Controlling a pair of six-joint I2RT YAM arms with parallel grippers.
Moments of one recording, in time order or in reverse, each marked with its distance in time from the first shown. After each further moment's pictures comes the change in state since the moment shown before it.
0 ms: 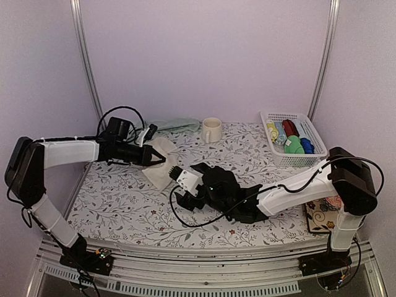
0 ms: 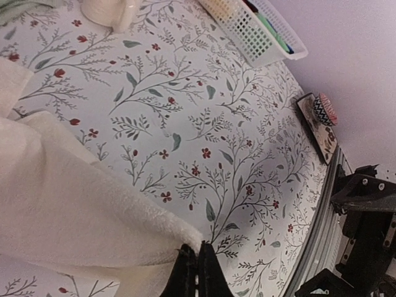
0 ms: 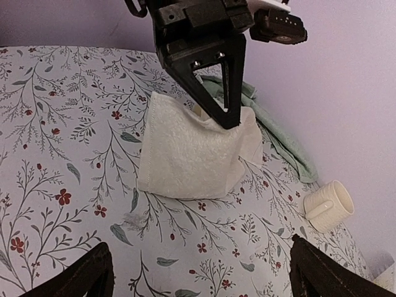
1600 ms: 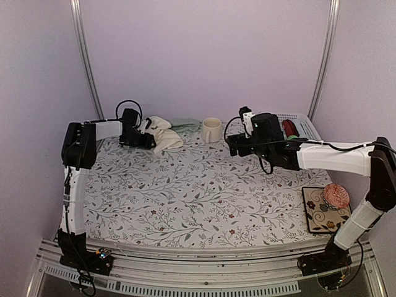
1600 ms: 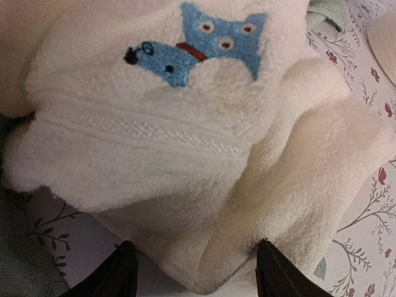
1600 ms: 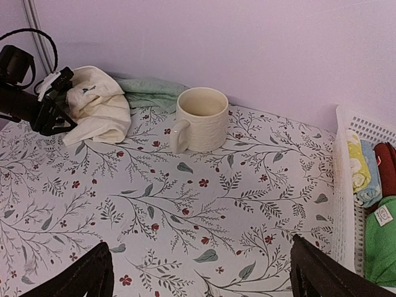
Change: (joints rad) left arm 0.202 0.833 0.899 -0.244 -0.416 0.243; right arm -0.457 -0.280 0.037 -0.430 -0.058 0.541
